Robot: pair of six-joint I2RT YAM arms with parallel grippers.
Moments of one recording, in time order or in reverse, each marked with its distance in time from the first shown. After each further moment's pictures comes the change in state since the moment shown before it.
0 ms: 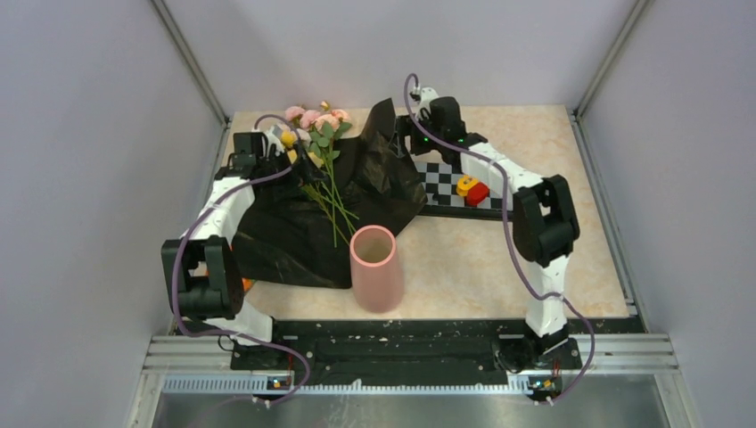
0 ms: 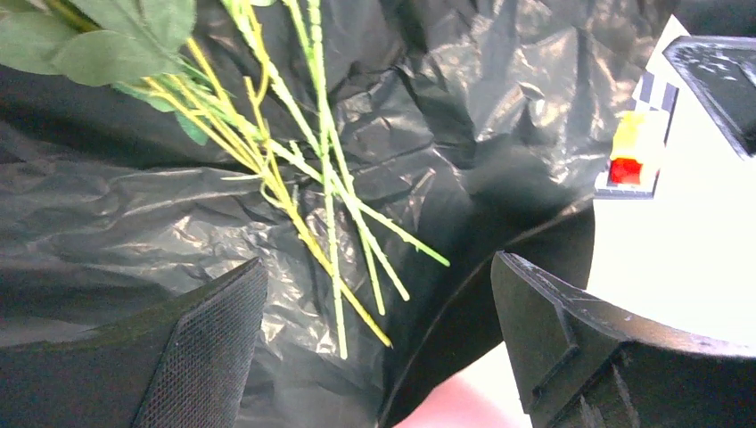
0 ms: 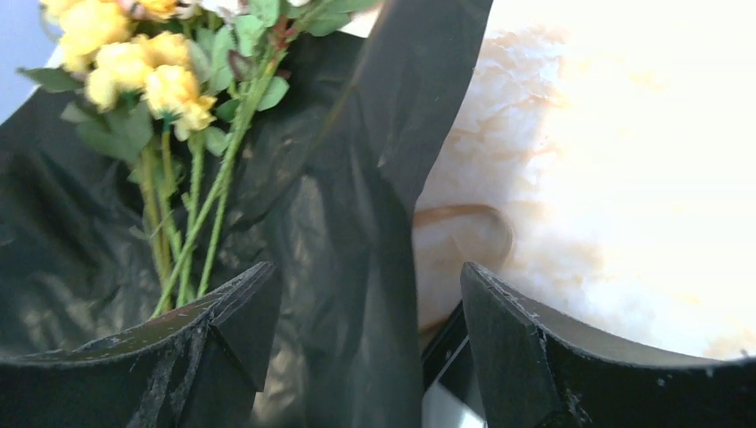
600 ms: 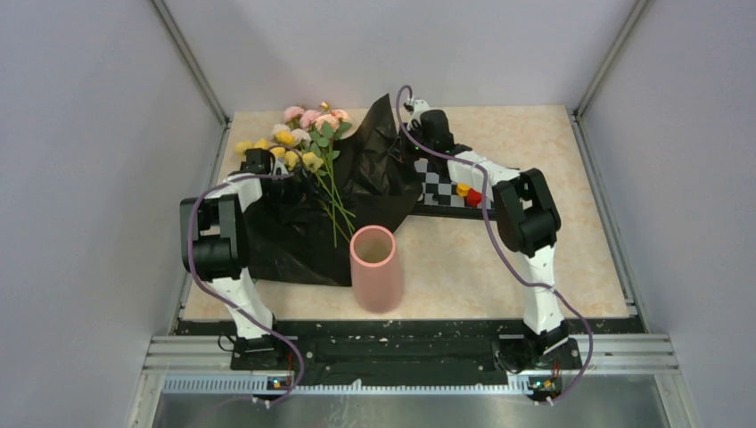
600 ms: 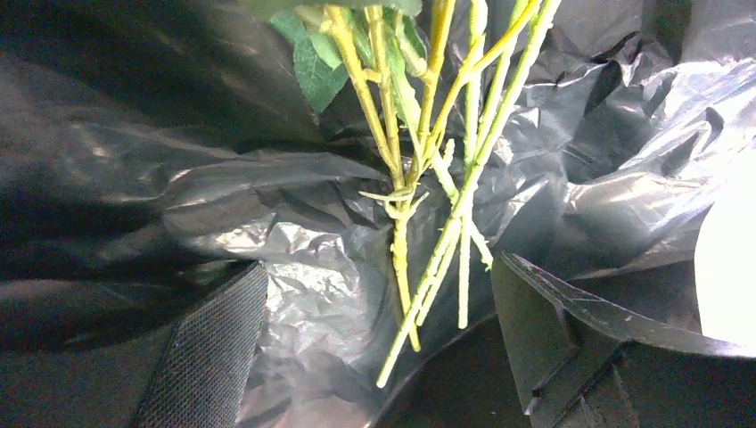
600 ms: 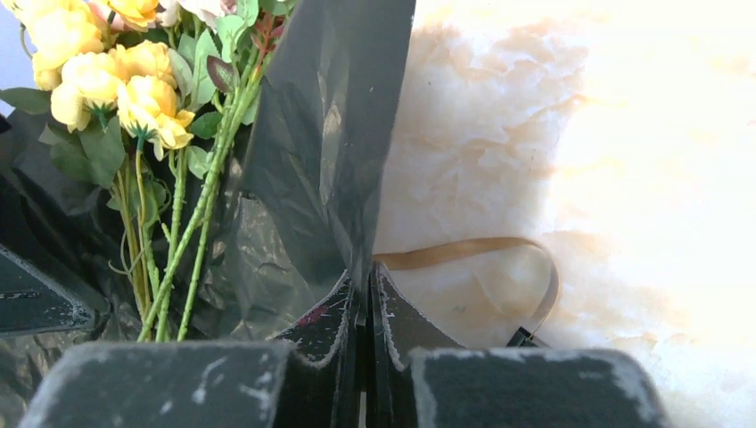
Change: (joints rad) left arm 0.049 0.301 0.000 -0.029 0.069 -0.118; right arm 0.016 0.098 -0.048 0.192 -0.017 0.092
